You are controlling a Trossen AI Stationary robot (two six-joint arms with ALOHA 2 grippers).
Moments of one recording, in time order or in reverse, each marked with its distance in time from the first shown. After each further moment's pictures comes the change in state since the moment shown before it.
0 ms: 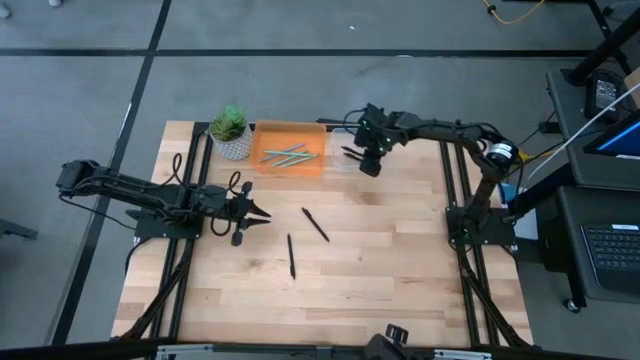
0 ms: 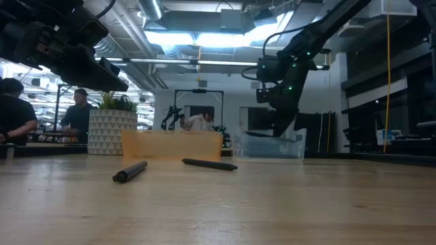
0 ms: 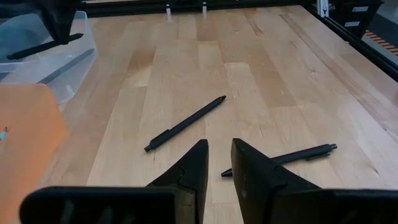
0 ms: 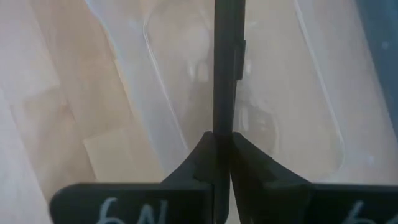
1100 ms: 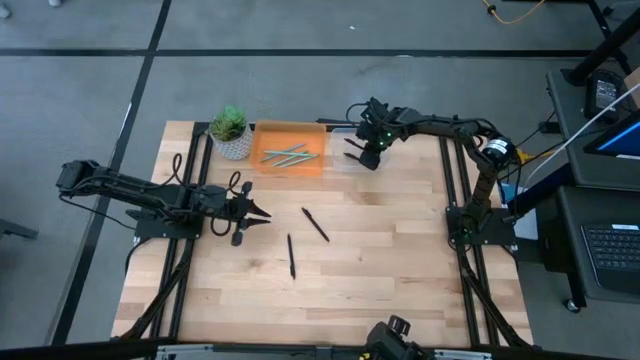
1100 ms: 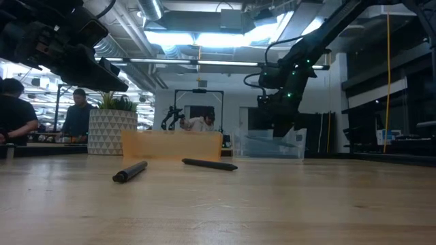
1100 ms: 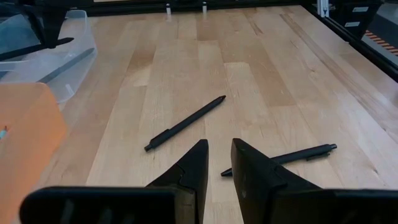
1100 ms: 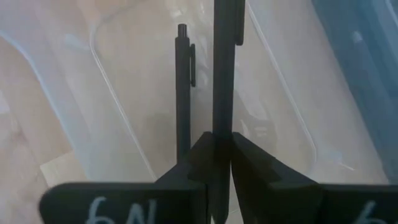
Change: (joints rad) left arm 0.000 0.000 0.000 -0.001 0.000 -0.004; right arm -0.064 0.048 0.009 0.060 -0.001 0.031
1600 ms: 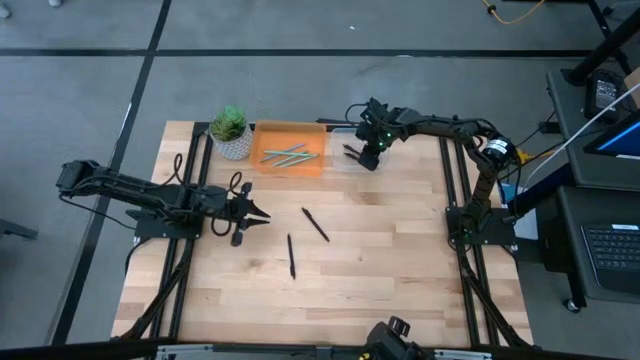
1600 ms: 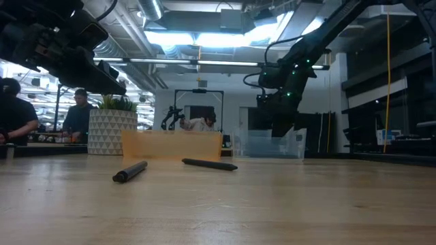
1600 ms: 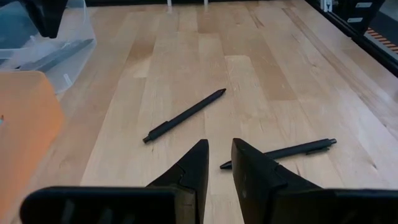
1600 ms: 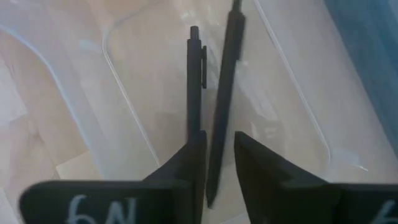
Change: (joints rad) left arm 0.000 0.000 -0.001 -0.023 0.000 -0.023; right arm 0.000 0.000 0.000 -0.001 -0.032 0.031
